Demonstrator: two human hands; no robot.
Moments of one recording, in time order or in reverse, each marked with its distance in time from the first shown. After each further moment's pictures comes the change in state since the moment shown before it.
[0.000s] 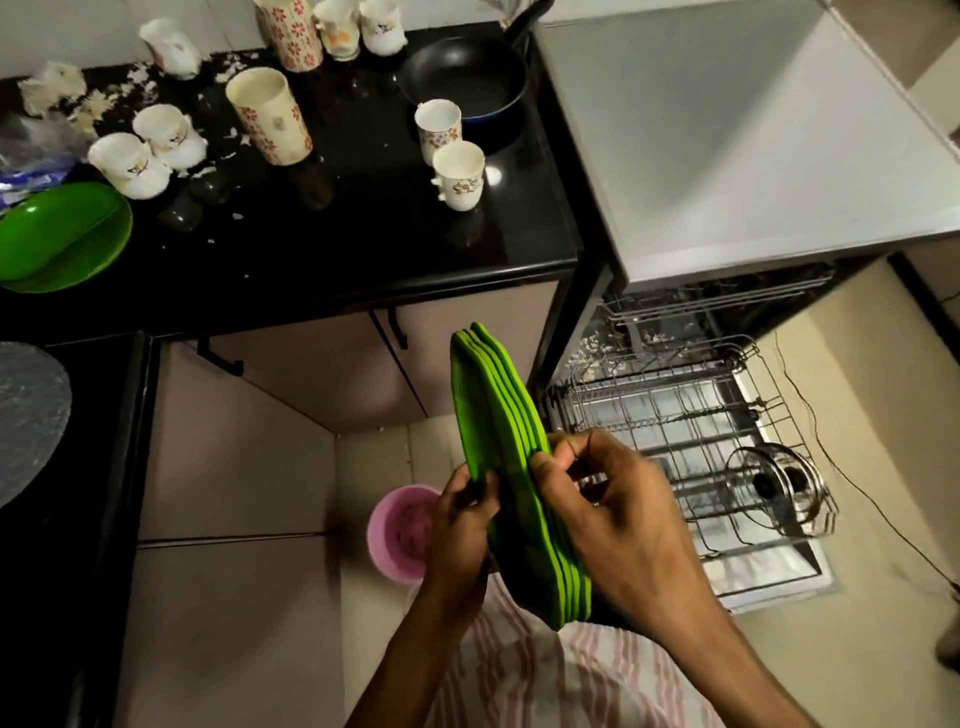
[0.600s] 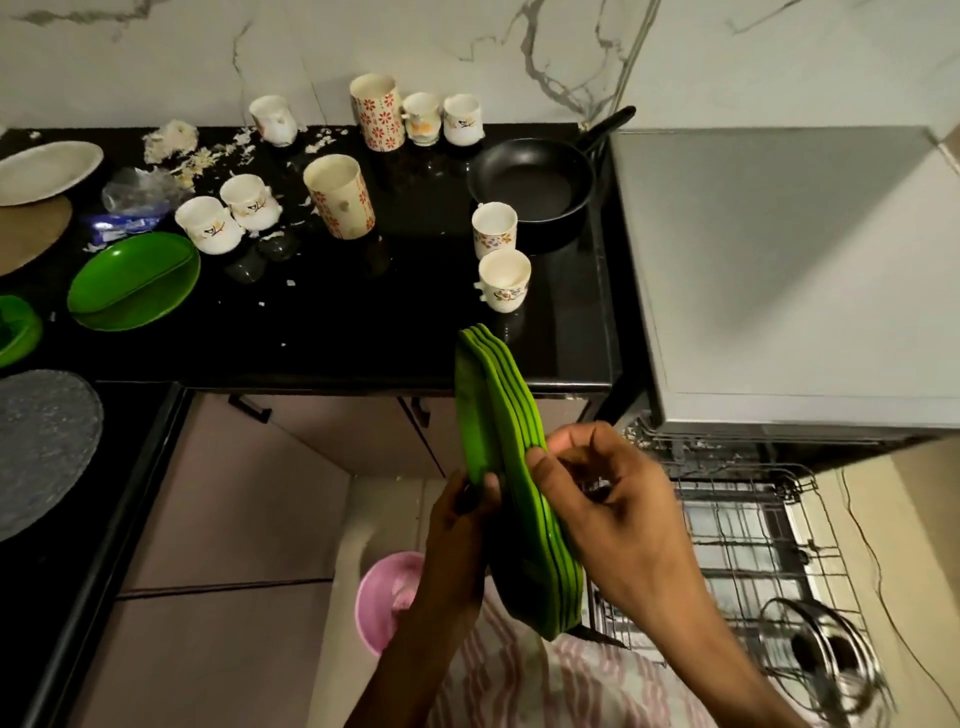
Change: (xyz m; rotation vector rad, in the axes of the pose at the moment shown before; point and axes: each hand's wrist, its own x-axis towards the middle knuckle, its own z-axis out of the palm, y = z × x) left_hand 0.072 0.089 0.070 -0.046 0.113 0.191; right_hand 0.136 -0.051 -0.035 0.157 -0.176 -0.188
